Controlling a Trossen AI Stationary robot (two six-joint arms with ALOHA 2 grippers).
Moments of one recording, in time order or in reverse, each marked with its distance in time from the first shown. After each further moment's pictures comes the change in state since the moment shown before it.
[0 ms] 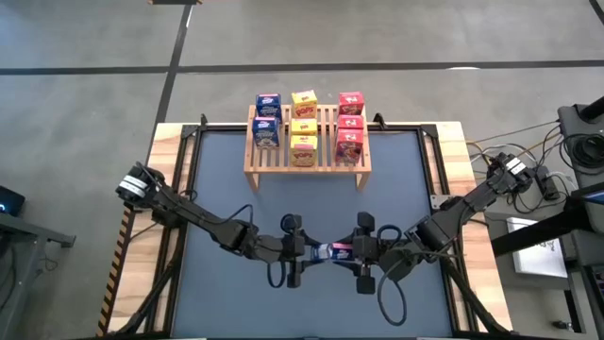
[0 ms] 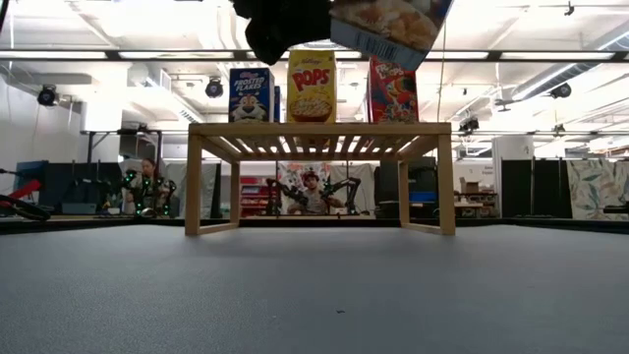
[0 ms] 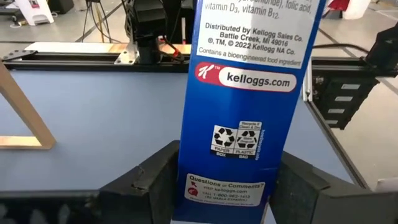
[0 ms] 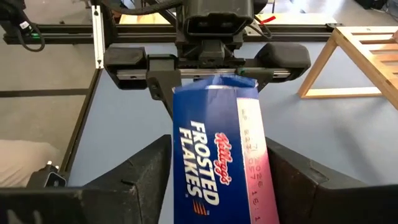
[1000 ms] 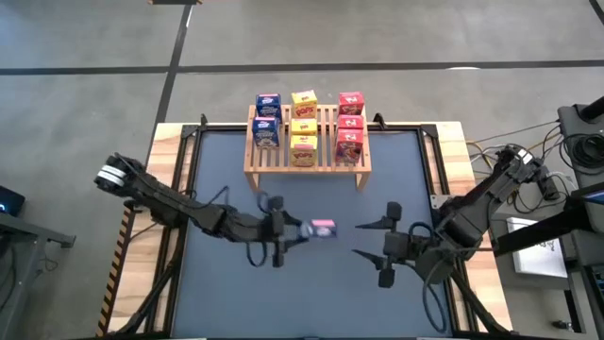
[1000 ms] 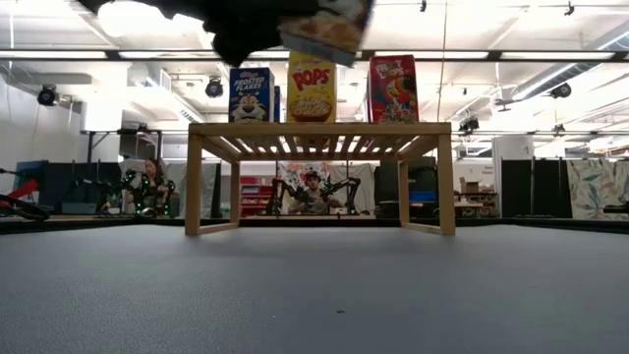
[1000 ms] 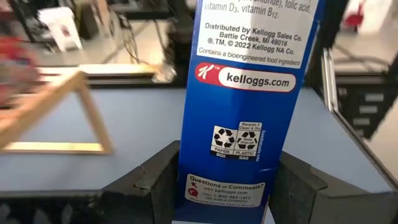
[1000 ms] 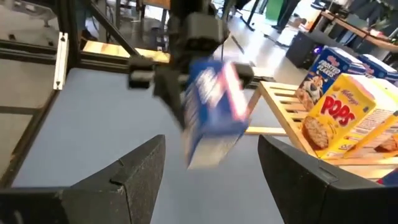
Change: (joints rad) left arm 0.062 -0.209 -0.208 0.082 -0.010 0.092; right arm 0.128 -0.142 -0.012 -0.066 0.316 -0.146
